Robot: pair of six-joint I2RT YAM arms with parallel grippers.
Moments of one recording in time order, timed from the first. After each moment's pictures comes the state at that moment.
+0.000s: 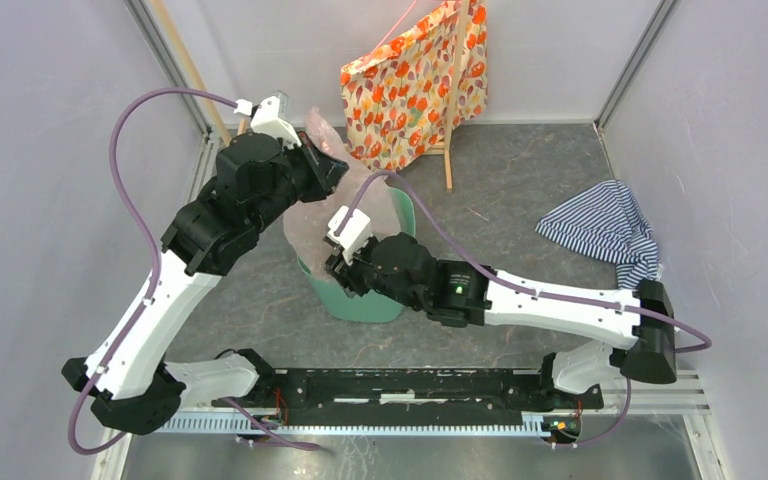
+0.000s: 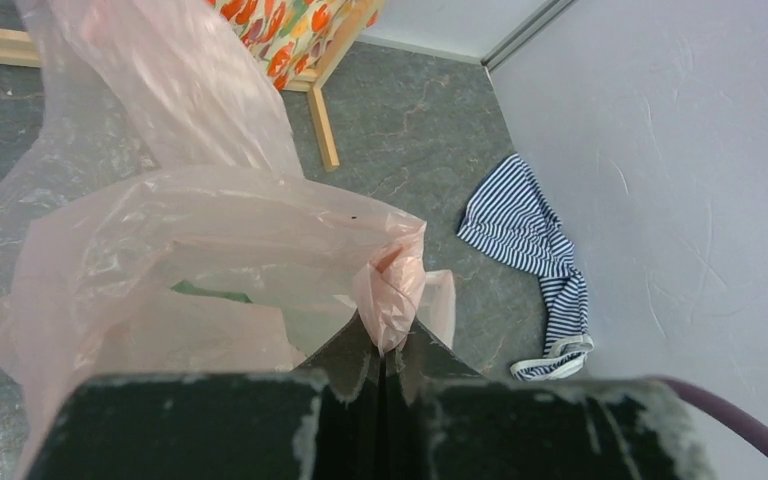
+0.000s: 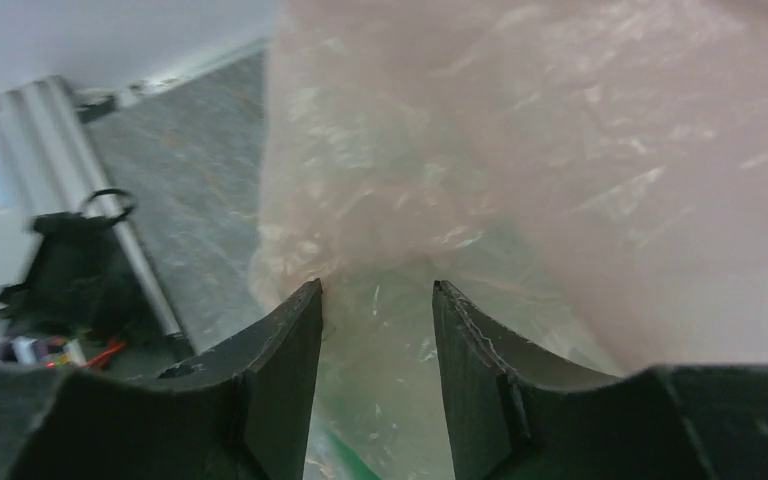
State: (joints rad) left arm -0.68 1.15 1.59 -0.70 -0.20 -0.63; right arm 1.31 1.42 1.30 -0.12 0.30 0.02
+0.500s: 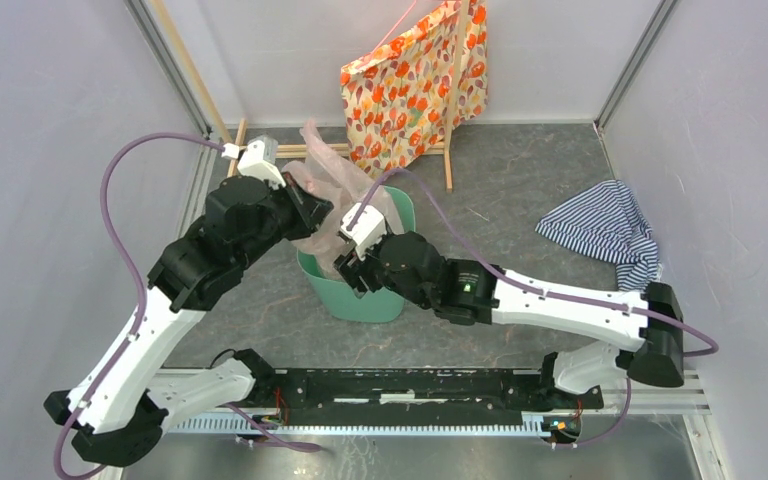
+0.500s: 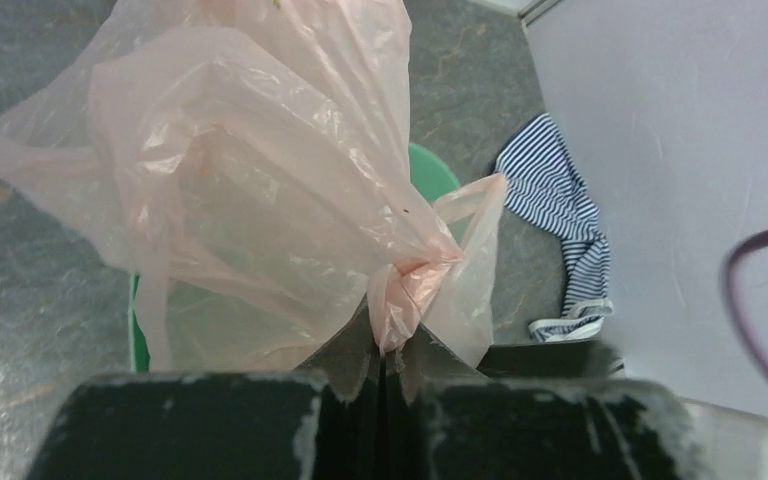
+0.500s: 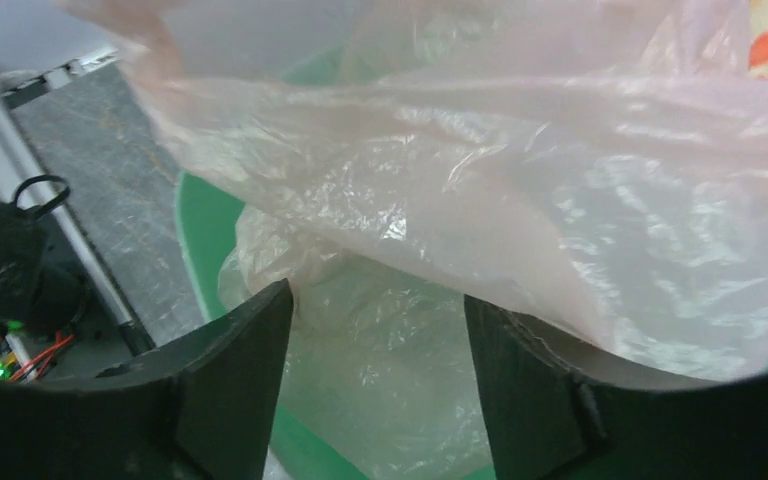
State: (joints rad) left arm -0.68 0.96 1.36 -0.73 -0.21 -0.69; right arm 1.27 1.42 1.23 -0.14 0.41 0.06
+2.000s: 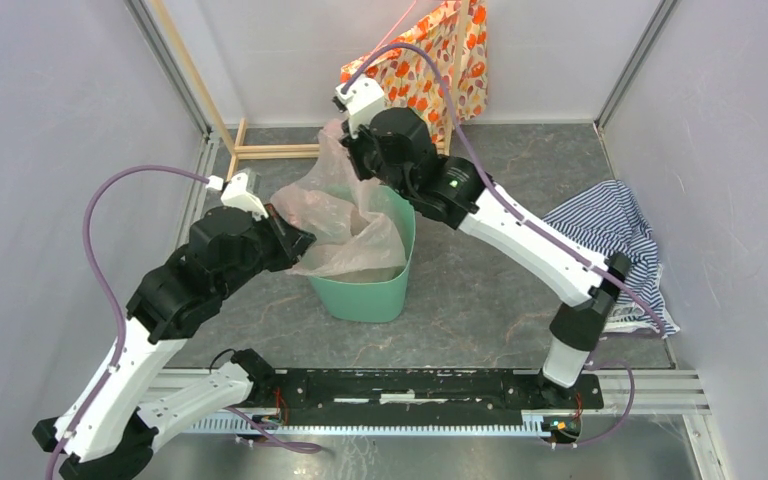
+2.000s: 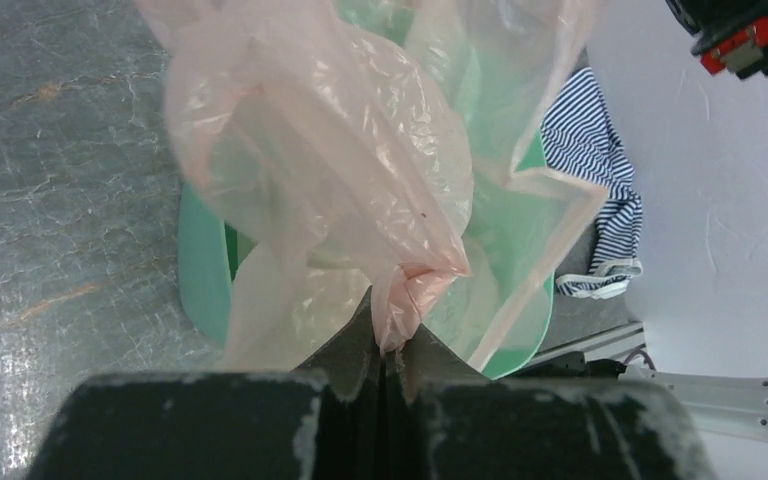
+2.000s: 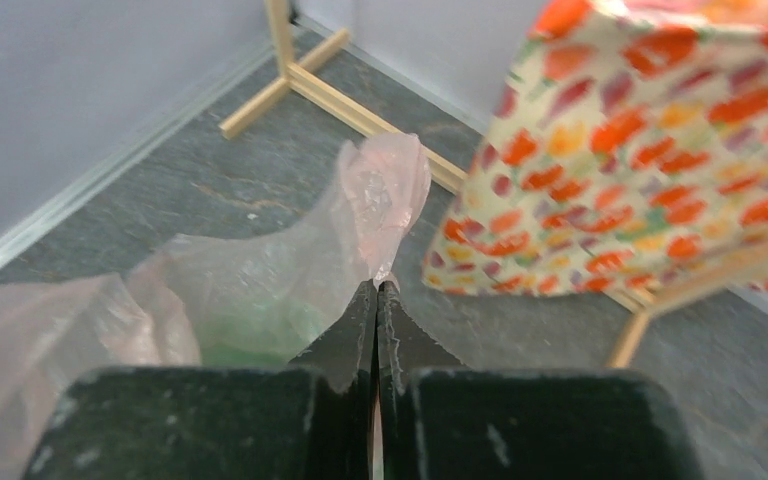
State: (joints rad) left arm -0.68 0.79 1.23 -0.89 -0.20 -0.74; right arm 0.96 1.79 2.02 -0.44 0.31 0.00
